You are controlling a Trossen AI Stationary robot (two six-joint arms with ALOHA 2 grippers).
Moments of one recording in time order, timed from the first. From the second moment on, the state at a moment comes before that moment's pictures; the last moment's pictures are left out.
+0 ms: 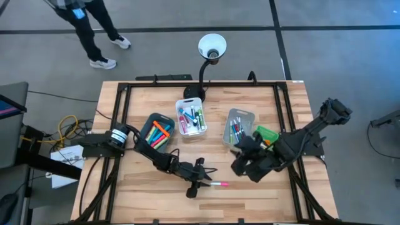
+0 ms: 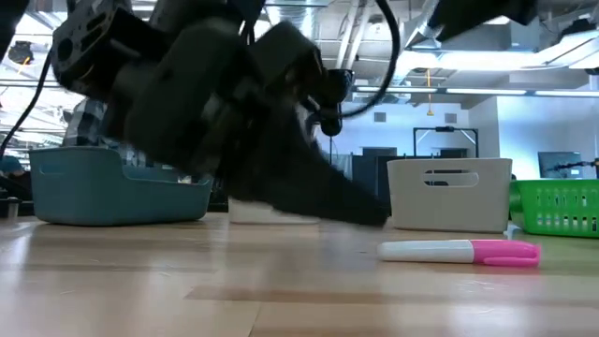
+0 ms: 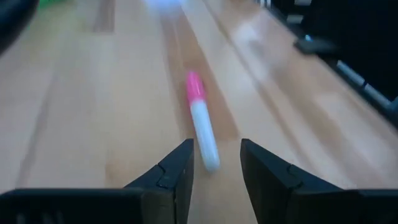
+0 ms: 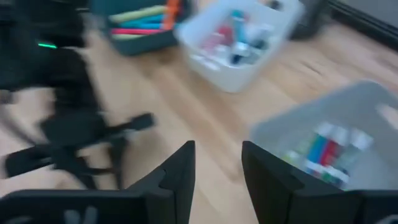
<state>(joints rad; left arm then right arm) -0.41 2.12 0.94 0.77 -0.06 -0.13 0.59 1.42 1.21 -0.94 0.73 1.09</state>
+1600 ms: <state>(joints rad) -0.39 2.19 0.97 0.74 -0.12 -0.14 0.63 1.95 1.21 -0.56 0.32 0.78</state>
